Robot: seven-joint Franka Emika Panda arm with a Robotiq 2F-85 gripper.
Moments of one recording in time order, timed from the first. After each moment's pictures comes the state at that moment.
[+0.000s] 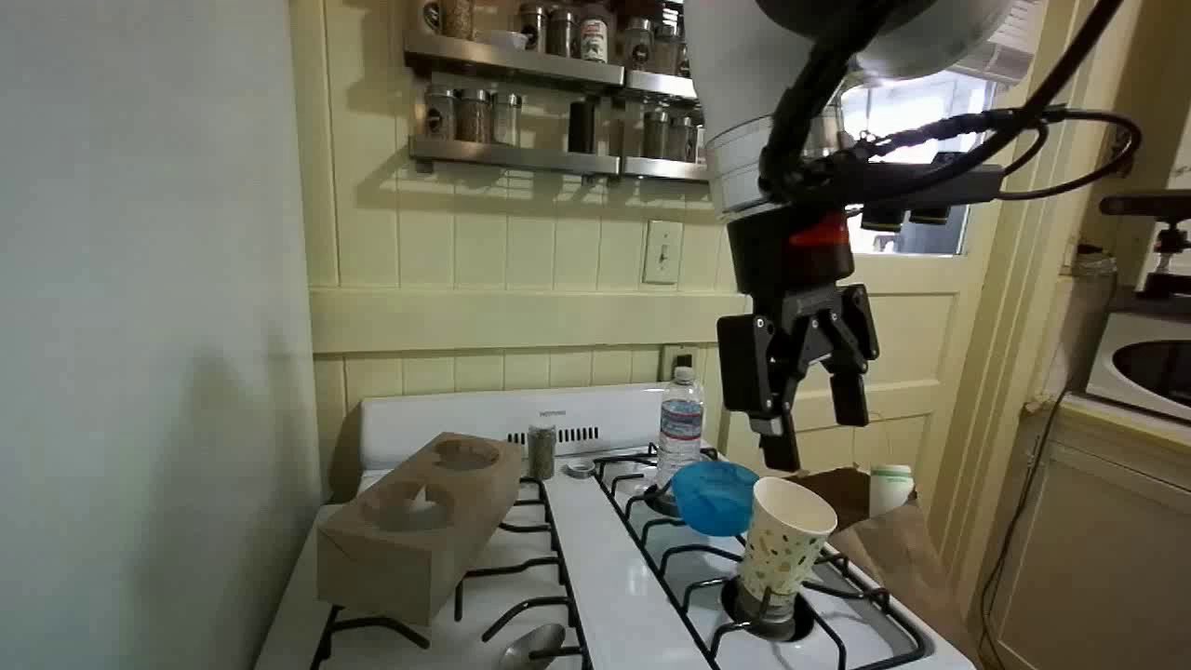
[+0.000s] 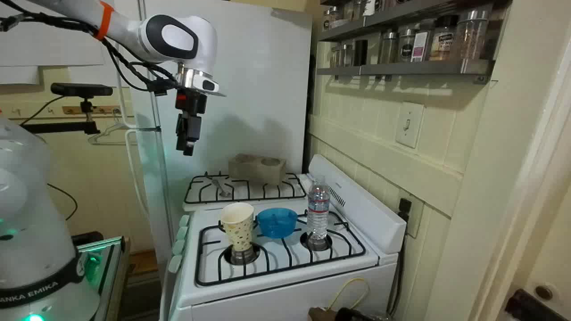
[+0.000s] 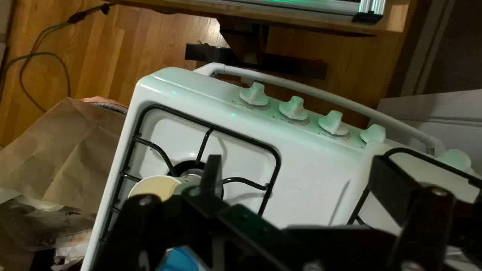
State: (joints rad) arm 0.16 -0.54 0.27 -2.49 0.07 1.69 0.21
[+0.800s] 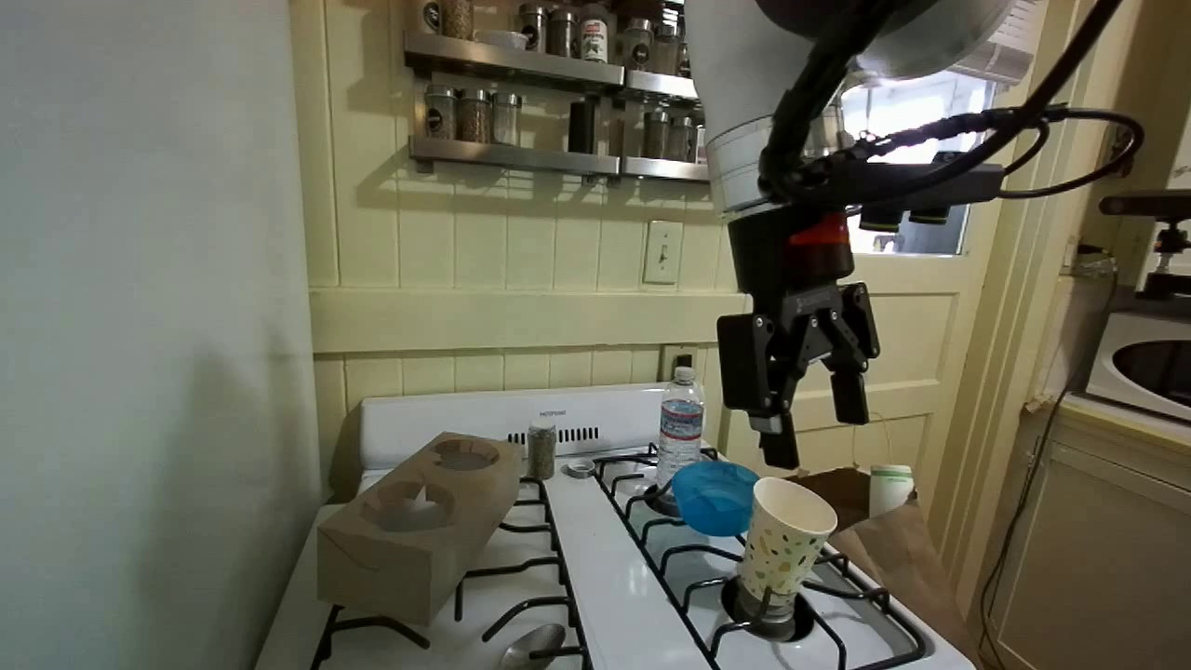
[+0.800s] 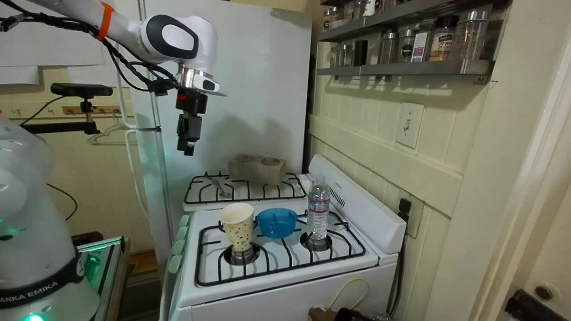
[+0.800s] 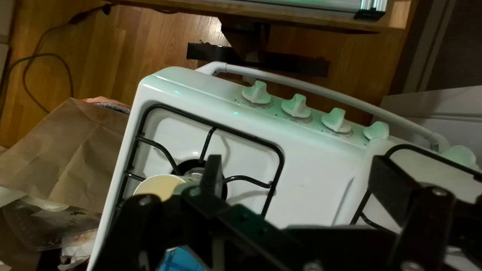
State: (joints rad) arm 0.16 -0.54 0.27 -2.49 0.06 1.69 0.23
